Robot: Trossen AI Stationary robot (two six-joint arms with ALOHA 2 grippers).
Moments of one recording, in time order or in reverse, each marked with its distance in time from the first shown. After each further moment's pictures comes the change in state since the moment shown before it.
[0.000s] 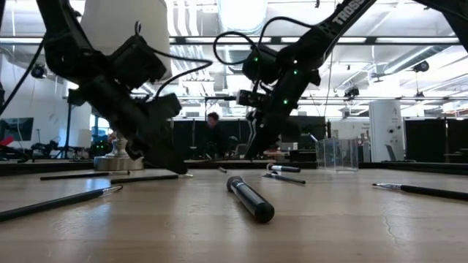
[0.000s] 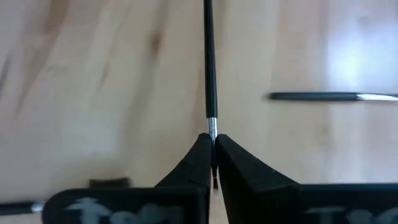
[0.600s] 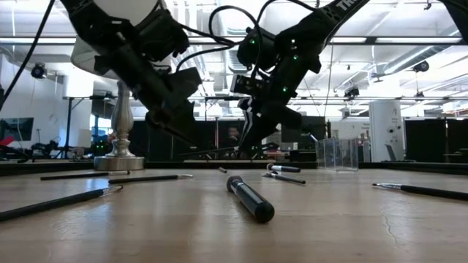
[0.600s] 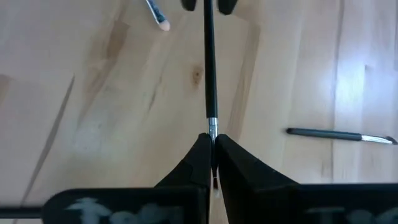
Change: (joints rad) left arm 0.005 -0.054 0.243 -0.348 -0.090 0.089; right arm 0.086 -0.018 0.036 -0.050 0.032 -0.041
